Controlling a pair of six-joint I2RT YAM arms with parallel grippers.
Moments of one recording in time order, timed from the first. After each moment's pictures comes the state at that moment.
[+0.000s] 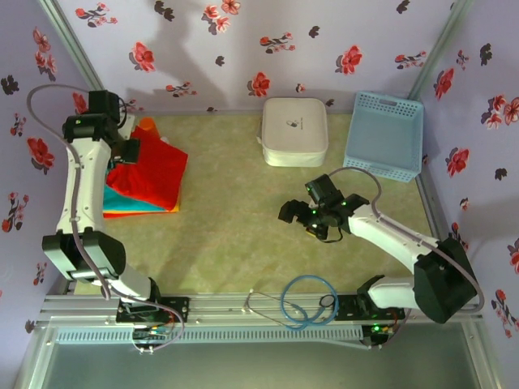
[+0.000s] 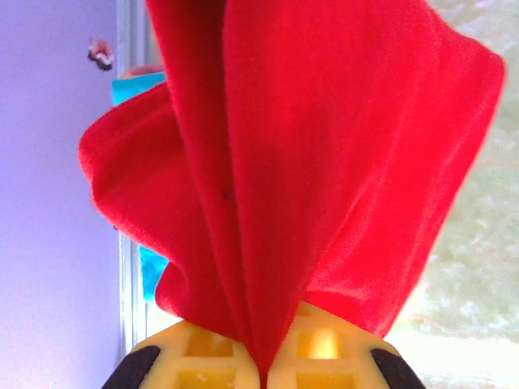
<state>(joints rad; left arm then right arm) 0.07 1.56 1.75 -1.29 -0.16 0.14 0.60 1.28 0.78 -0.57 -0.29 0.93</state>
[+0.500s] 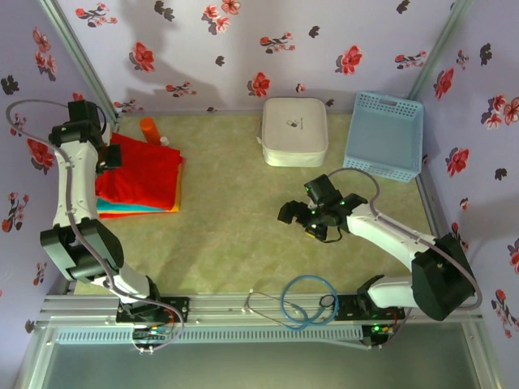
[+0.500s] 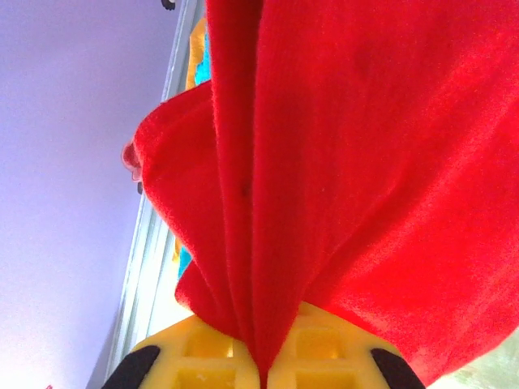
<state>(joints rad) 0.23 1.59 1.65 -1.19 -0.17 0.08 0.60 1.30 0.78 -0.57 -0.31 0.93</state>
